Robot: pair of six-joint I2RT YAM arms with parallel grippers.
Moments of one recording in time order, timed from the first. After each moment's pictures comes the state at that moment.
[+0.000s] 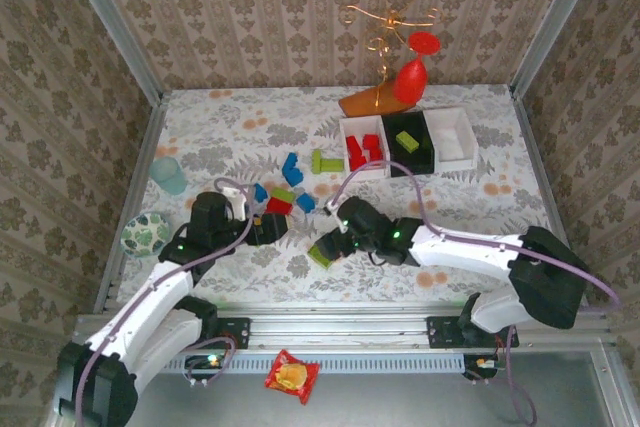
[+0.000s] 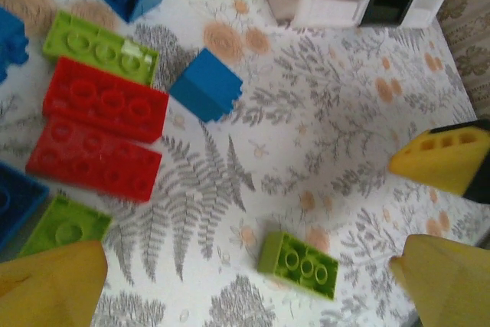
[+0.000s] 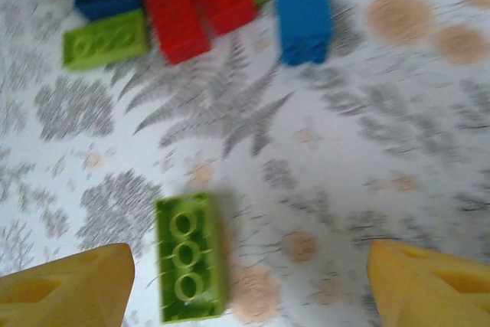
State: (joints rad) left arm -0.39 0.78 0.43 -0.30 0.45 -0.47; right arm 0.97 1.44 0.78 -0.17 0.10 0.29
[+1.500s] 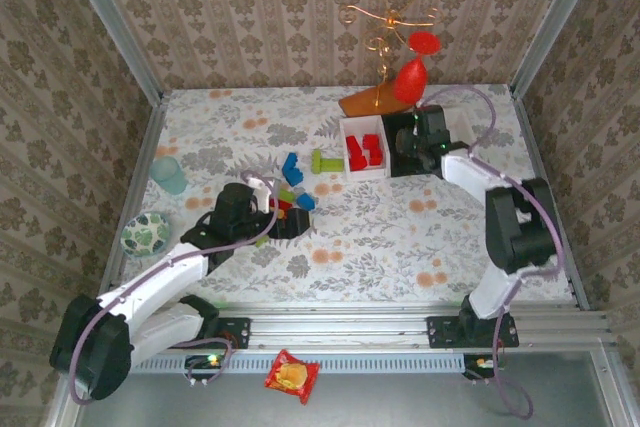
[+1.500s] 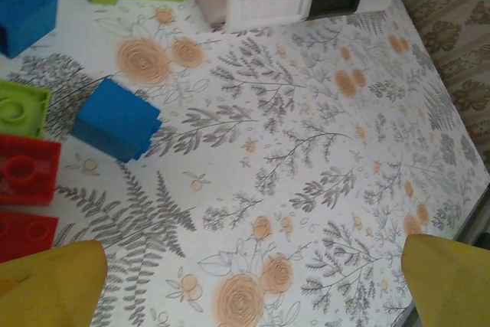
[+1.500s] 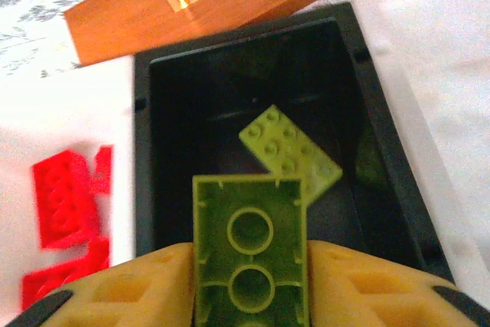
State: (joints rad) left arm -0.59 1.01 0.49 -0.06 0.38 -0.50; right arm 0.19 1.78 1.18 -0.12 0.11 0.30
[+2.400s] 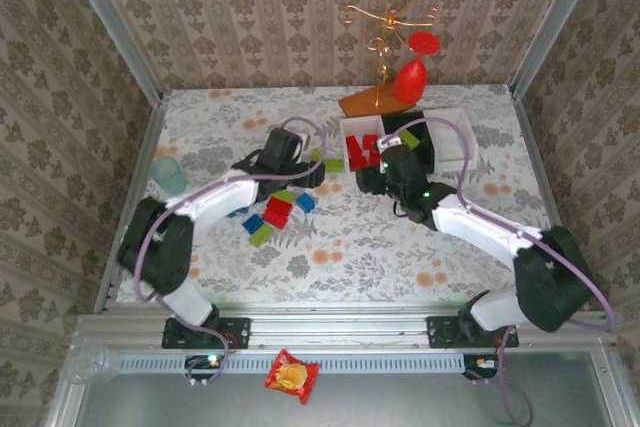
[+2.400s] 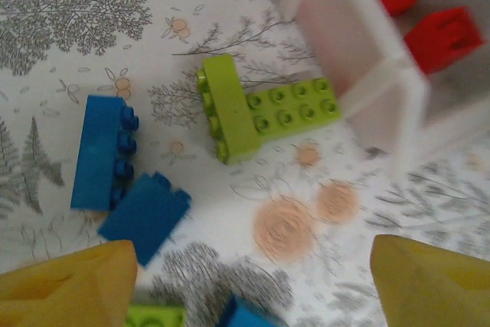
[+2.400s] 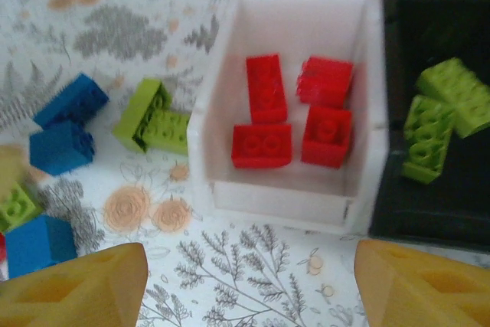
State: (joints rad) left arm -0.61 1.69 1.12 -0.25 -0.03 -0.27; right arm 0.55 1.36 0.84 -0.07 0.23 0.27
